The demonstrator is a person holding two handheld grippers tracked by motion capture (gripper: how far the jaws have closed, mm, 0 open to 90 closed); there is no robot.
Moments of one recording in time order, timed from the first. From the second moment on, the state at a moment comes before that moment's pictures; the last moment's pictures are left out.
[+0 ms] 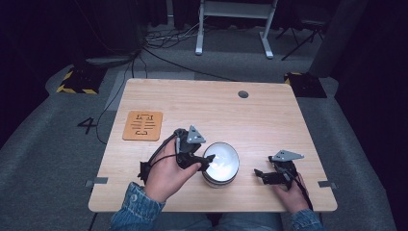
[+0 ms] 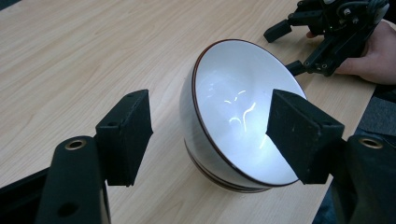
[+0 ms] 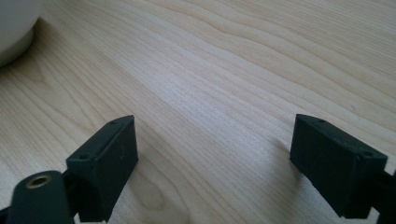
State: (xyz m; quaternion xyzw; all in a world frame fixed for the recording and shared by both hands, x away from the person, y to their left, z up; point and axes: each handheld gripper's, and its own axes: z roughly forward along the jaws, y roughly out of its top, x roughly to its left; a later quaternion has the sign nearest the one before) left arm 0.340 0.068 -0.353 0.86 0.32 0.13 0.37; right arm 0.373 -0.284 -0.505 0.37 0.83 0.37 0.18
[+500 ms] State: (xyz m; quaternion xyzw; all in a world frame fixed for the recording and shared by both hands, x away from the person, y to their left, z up) left arm 0.361 0.050 -0.376 0.87 0.33 0.09 0.34; right arm 0.372 -0.284 -0.505 0.38 0.83 0.37 0.18
